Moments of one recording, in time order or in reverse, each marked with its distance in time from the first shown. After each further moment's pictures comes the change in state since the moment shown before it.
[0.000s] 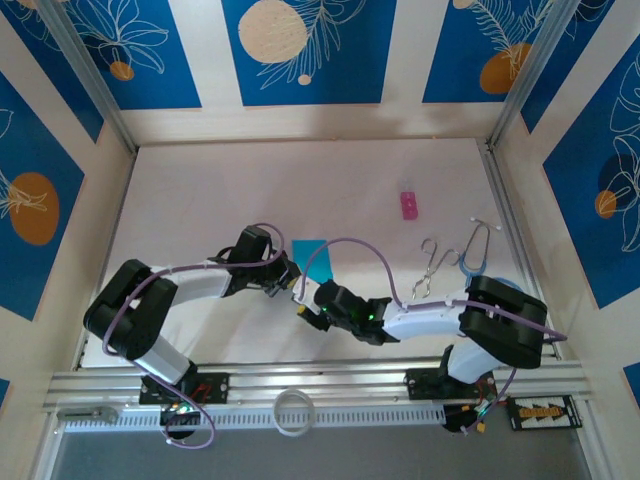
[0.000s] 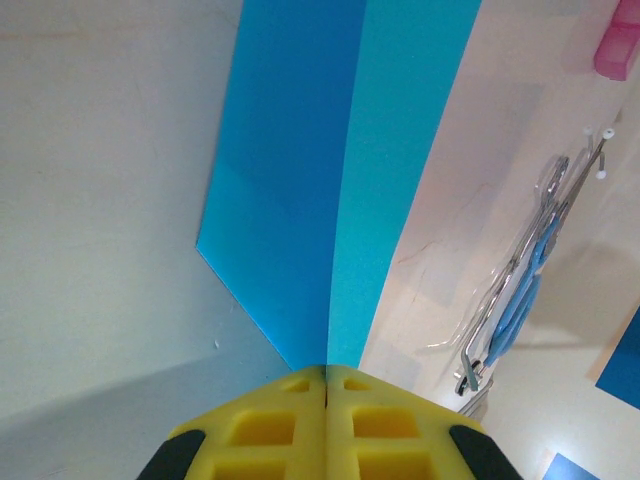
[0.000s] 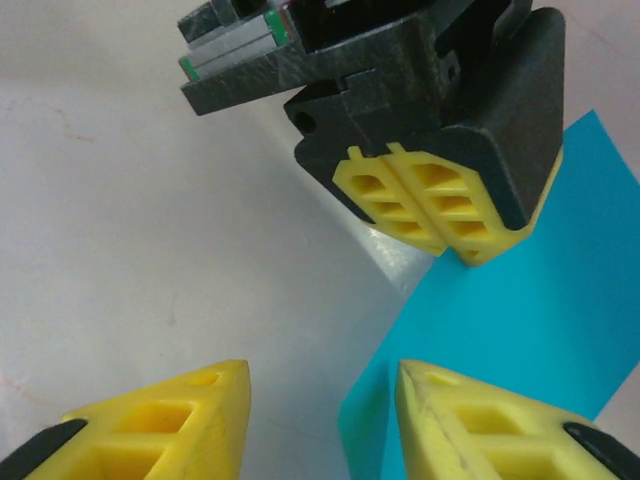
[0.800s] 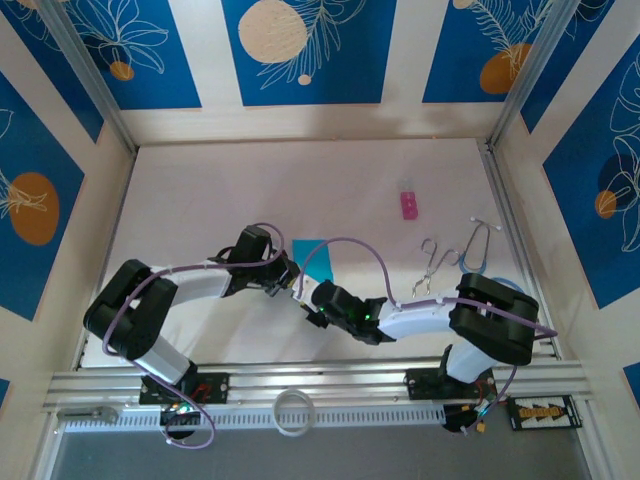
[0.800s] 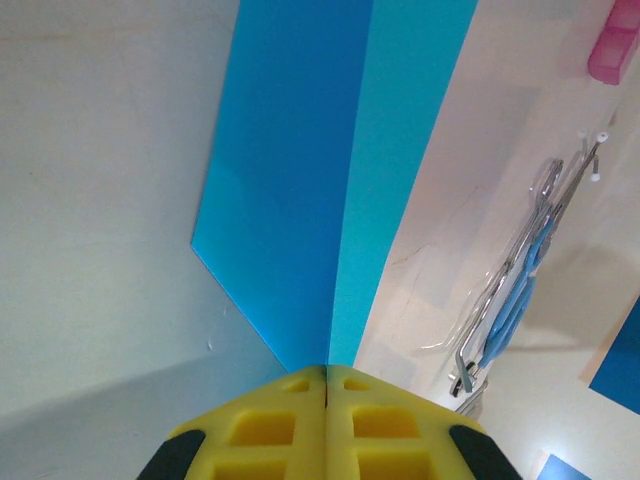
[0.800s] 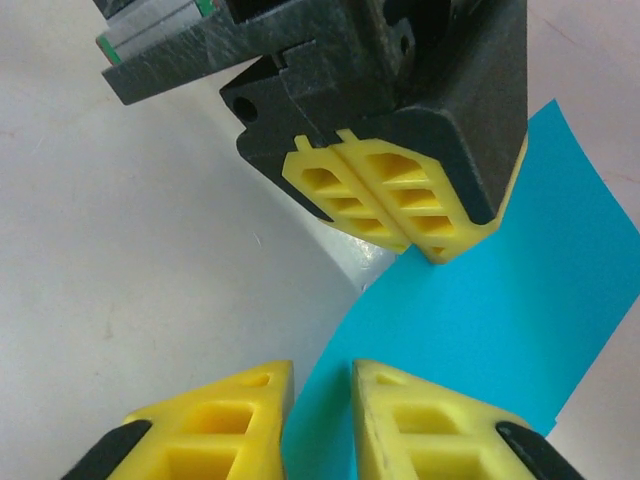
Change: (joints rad) left arm 0.000 0.000 0.000 0.008 0.000 -0.015; right arm -0.005 0.043 0.008 0.026 0.065 0.000
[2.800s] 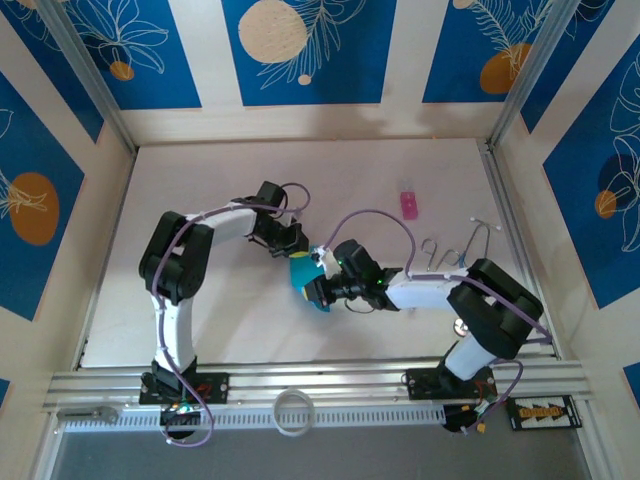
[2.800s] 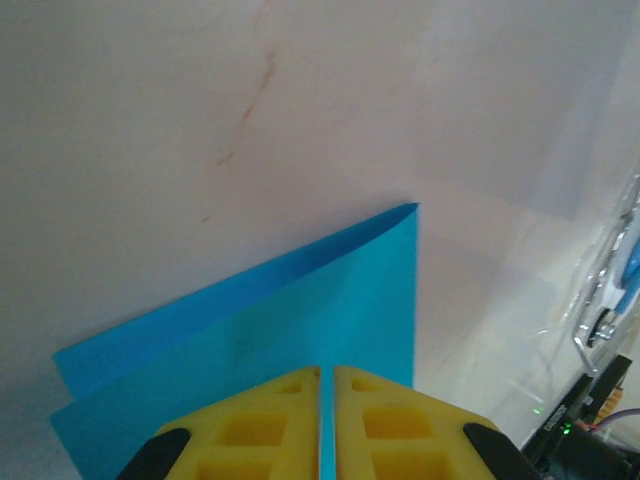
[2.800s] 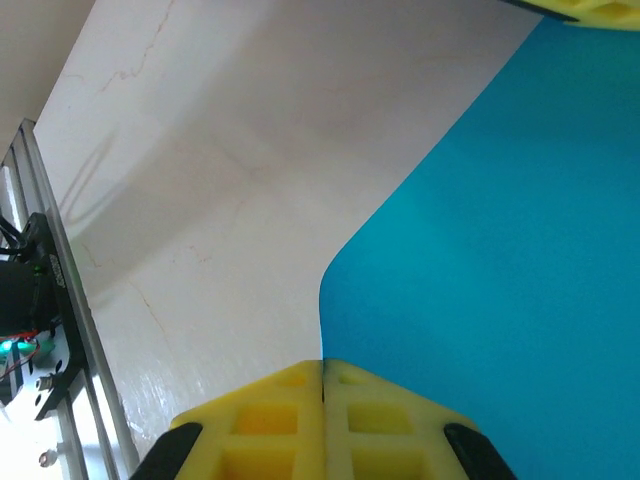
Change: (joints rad) left arm 0.104 0.463 0.667 -0.613 0.137 0.707; right arm -0.335 0.029 0.060 -0.037 -0.746 0.556
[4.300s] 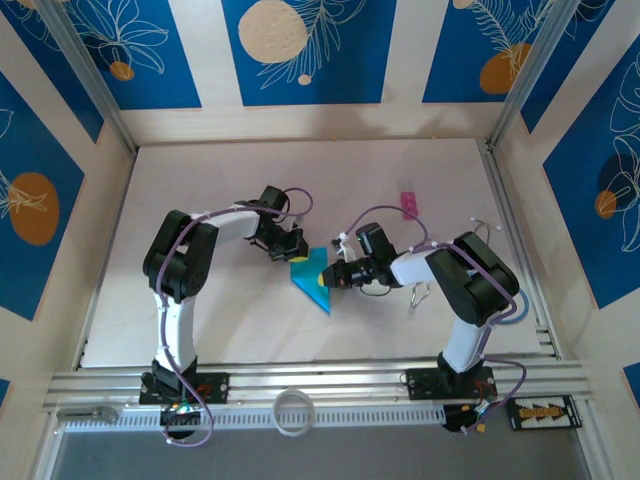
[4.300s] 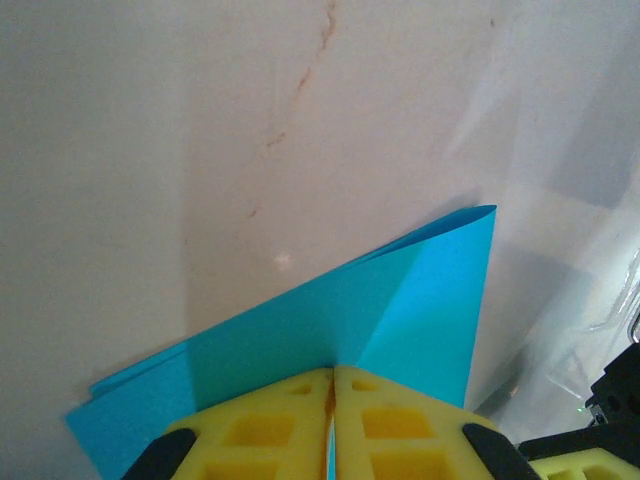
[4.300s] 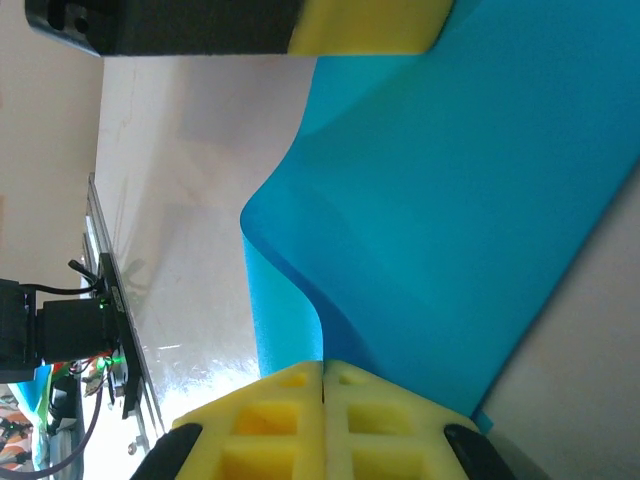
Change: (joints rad) left arm -0.009 0.024 -0.008 -0.006 -0.033 0.047; right arm -0.274 0.214 0.052 0.015 -0.353 0.068
